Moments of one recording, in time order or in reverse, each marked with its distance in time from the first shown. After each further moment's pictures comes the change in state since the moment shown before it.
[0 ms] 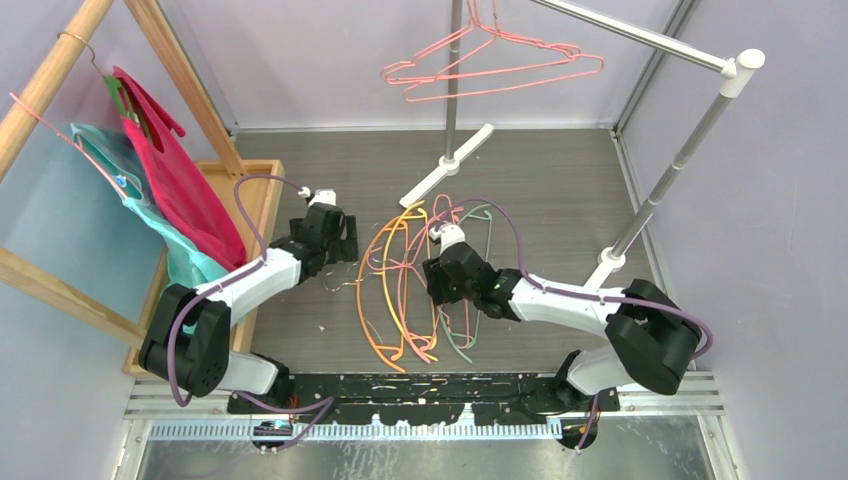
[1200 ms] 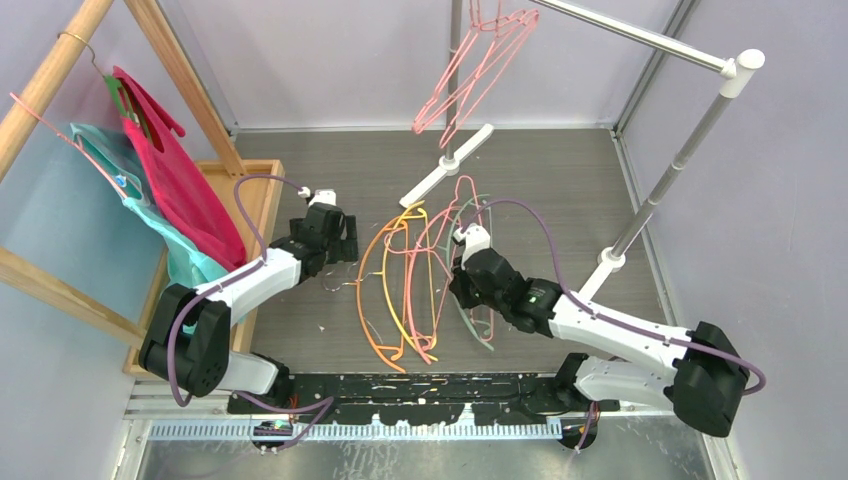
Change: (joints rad) left arm 0.000 0.000 0.000 0.000 0.000 0.000; right arm 0.027 -0.291 -0.051 -0.177 0.021 0.039
